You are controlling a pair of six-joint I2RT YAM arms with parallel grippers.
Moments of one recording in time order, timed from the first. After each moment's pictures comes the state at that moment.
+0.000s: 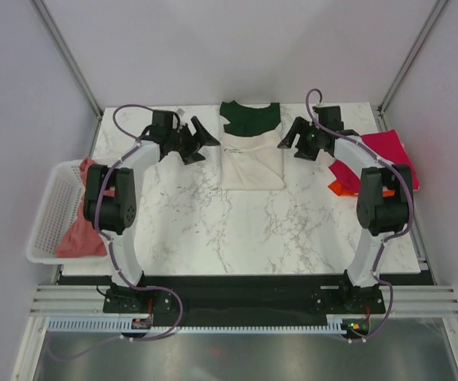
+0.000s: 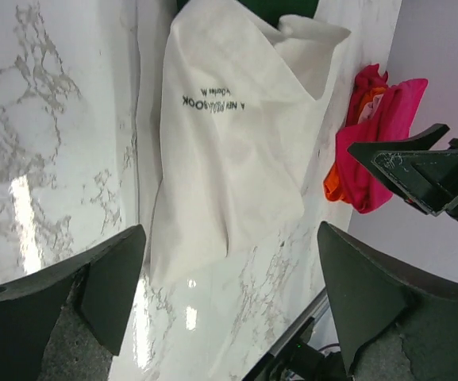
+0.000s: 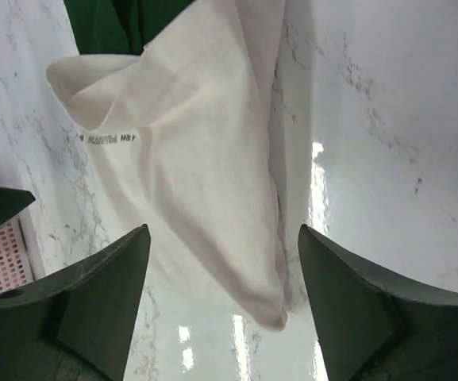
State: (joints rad) left arm -0.18 2.03 1.50 -0.19 0.59 -0.77; right arm 0.11 2.00 1.53 -0.33 -0.37 0.55
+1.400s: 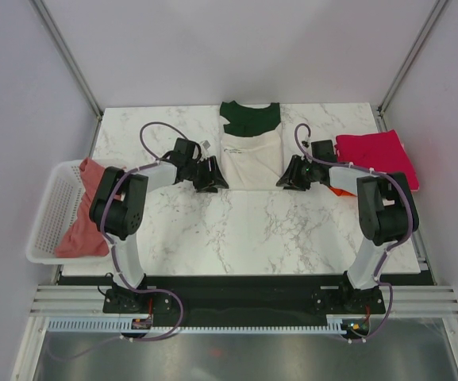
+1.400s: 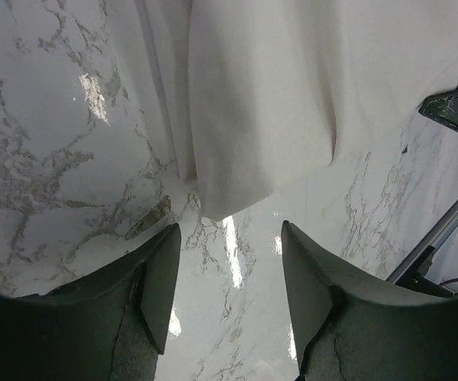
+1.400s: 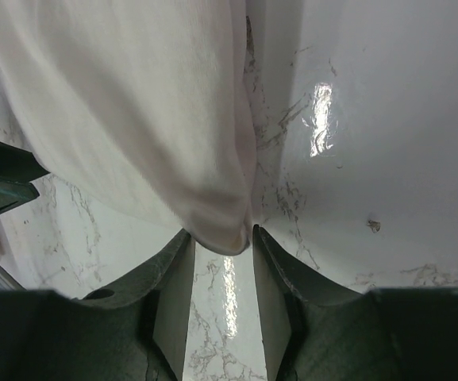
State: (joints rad) left arm -0.33 1.94 1.16 -0.15 0.53 -0.51; right arm 0.16 1.83 1.03 -0.10 -0.47 0.50
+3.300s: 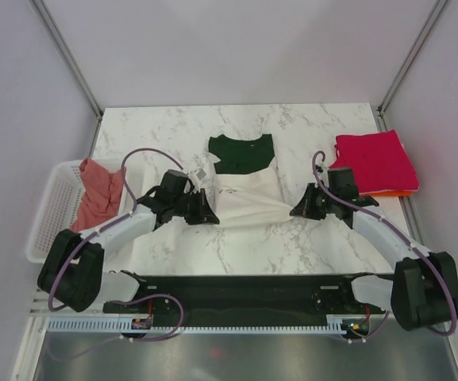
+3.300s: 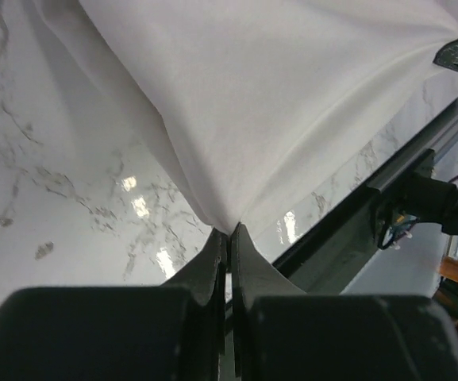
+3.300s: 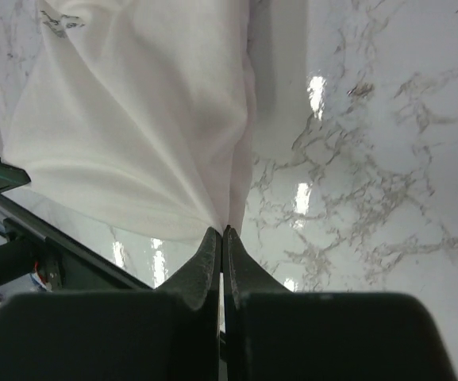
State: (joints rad) left arm -0.47 1.37 0.70 -0.18 0.46 -0.55; right arm 0.19 1.25 0.67 -0.32 -0.44 0.47
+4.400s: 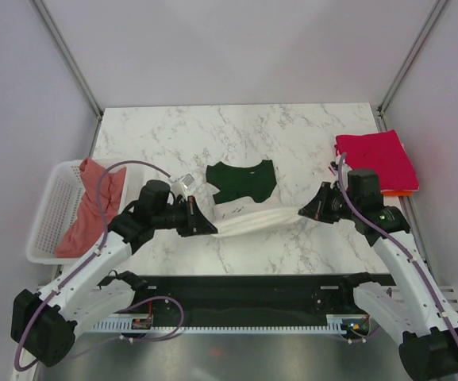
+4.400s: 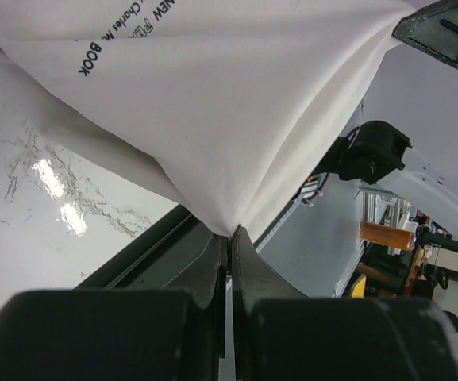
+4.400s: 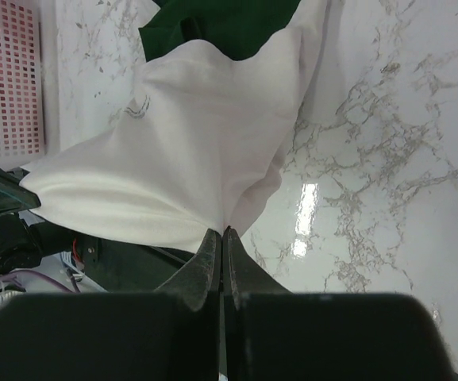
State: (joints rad) left arm -0.51 0.90 0.62 -0.37 0.58 -0.74; right arm 0.19 0.85 0.79 -0.68 -0.44 0.49
